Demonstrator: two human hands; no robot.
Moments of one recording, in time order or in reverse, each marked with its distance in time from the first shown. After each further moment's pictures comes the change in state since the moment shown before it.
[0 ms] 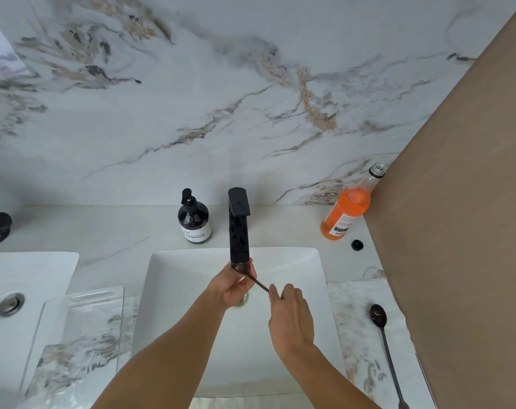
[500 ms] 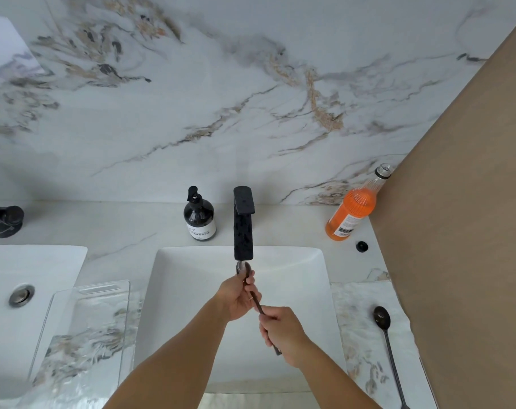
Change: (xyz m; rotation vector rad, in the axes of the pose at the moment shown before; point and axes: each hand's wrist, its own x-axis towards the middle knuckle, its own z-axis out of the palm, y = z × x) left_hand -0.006 -0.020 -0.018 0.214 -0.007 -0.016; right_hand -0.007 0.003 0.007 1.058 -0.459 0.282
